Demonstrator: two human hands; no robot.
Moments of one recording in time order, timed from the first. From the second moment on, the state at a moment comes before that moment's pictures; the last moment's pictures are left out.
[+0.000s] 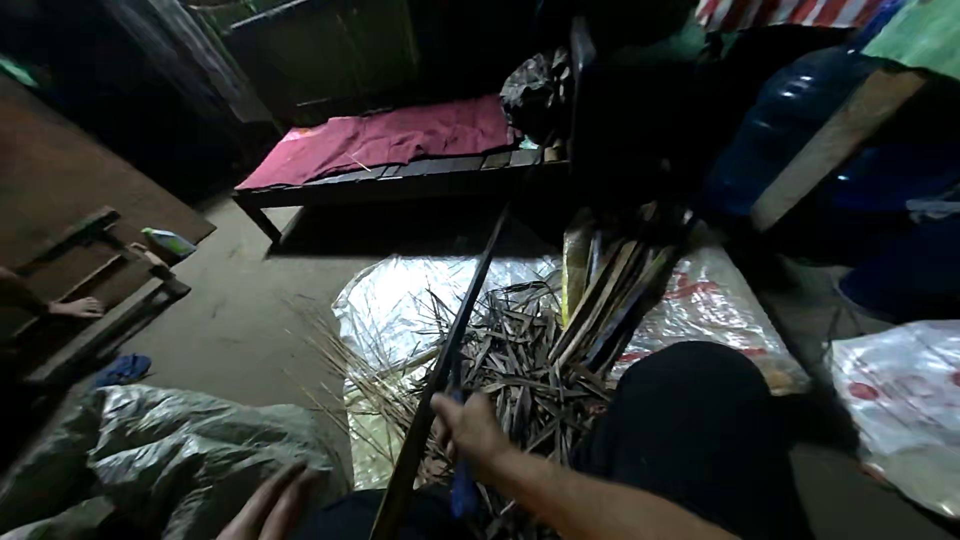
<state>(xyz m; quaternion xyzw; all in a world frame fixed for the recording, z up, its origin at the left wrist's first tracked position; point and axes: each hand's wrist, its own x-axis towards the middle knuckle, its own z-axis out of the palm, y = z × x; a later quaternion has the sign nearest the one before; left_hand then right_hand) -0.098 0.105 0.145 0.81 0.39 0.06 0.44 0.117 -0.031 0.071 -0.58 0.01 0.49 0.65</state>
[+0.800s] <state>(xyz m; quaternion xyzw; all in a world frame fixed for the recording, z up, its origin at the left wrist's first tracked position) 0.023 0.058 0.065 0.56 0.39 -0.02 0.73 0.151 -0.055 0.040 -0.65 -0.17 0.41 0.61</state>
